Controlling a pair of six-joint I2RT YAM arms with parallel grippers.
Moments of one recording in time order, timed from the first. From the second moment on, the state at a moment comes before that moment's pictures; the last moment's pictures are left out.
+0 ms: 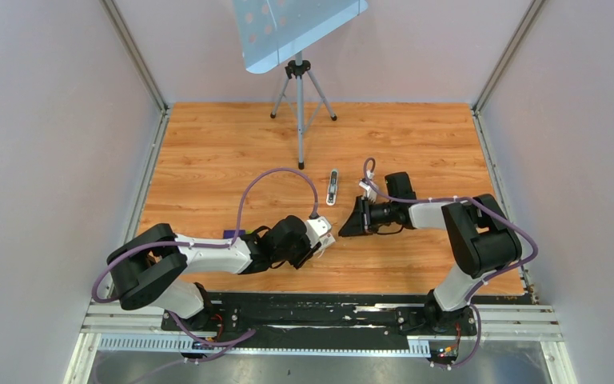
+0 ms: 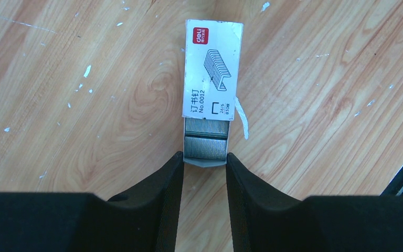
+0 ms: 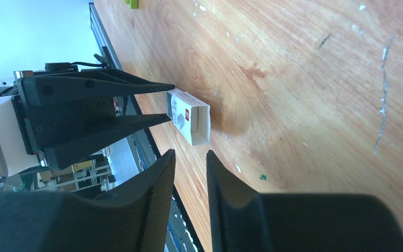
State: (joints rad) left arm -1.01 1.44 0.52 0.19 -0.05 -0.01; right arm 0.31 1.66 0.64 0.12 -0.99 0.43
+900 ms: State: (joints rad) left arm -1.01 1.44 0.51 0.21 -0.04 -0.01; right arm 0.39 1.81 0.75 0.17 -1.00 0.46
